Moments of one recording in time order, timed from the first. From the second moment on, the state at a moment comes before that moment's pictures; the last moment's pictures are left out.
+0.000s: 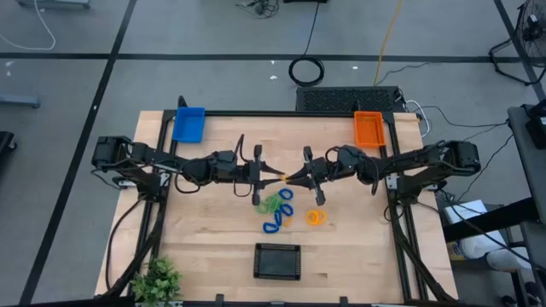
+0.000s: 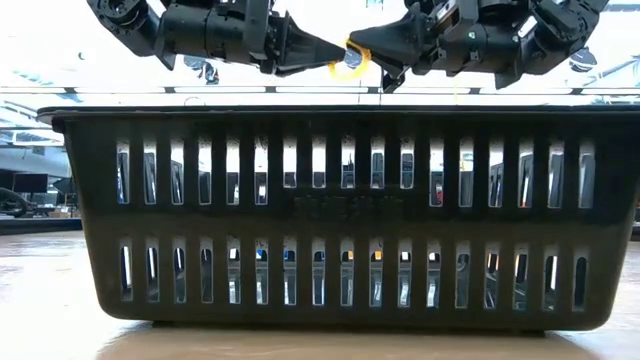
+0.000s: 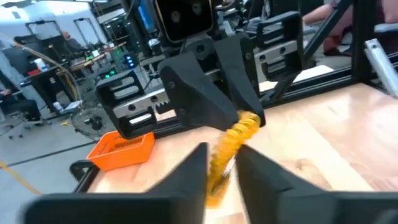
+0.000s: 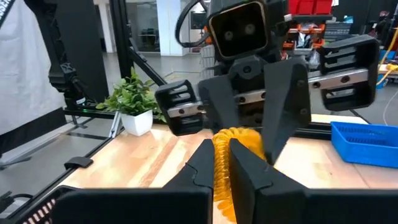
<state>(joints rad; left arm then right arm) 0.02 1.54 0.77 0.68 0.03 0.32 -0.09 1.40 0.59 0.81 -0.34 0.01</state>
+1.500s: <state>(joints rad) 0.61 1.06 0.77 -0.55 -0.71 -0.31 -0.07 1.14 0.59 0.24 0.05 0.07</state>
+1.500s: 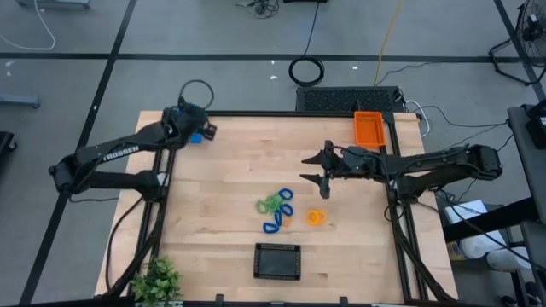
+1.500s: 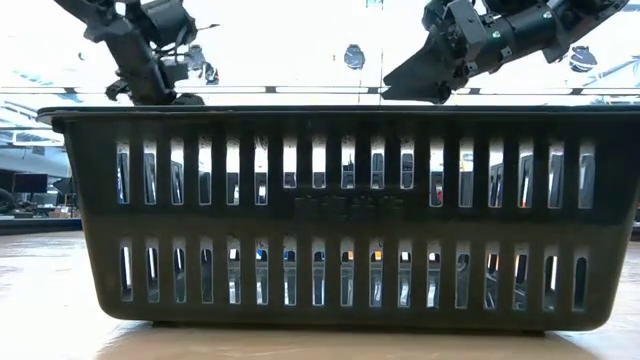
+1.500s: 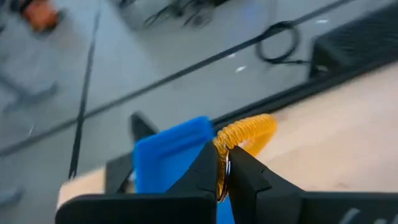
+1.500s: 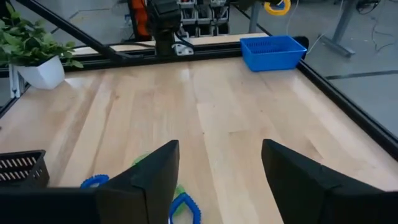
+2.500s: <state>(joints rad) 0.86 1.27 0.77 -0.64 -0.52 -0.34 -0.02 1.14 0.59 0.22 0.05 0.19</state>
